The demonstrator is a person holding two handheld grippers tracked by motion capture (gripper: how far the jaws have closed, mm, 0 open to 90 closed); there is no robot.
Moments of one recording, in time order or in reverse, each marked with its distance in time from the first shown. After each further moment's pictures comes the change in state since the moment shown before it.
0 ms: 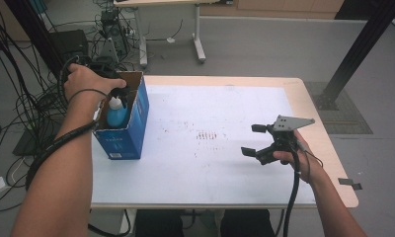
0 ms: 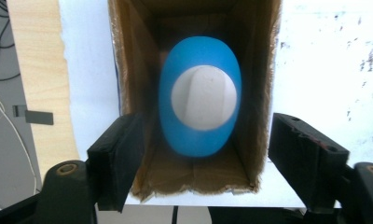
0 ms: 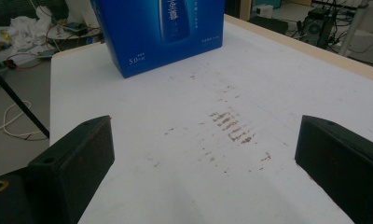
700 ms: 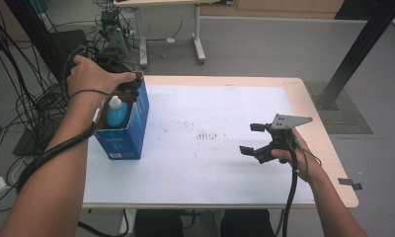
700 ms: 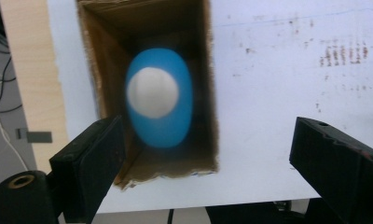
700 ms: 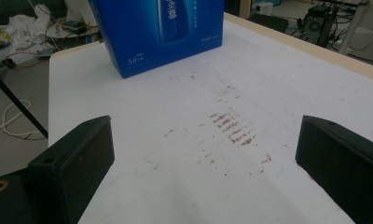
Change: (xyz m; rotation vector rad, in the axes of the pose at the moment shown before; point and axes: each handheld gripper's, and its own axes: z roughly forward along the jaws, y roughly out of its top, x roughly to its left) left arm -0.029 -0.023 -0.026 -0.080 -0.014 0.103; right arm 0.000 0.004 0.004 0.008 -0.003 0.005
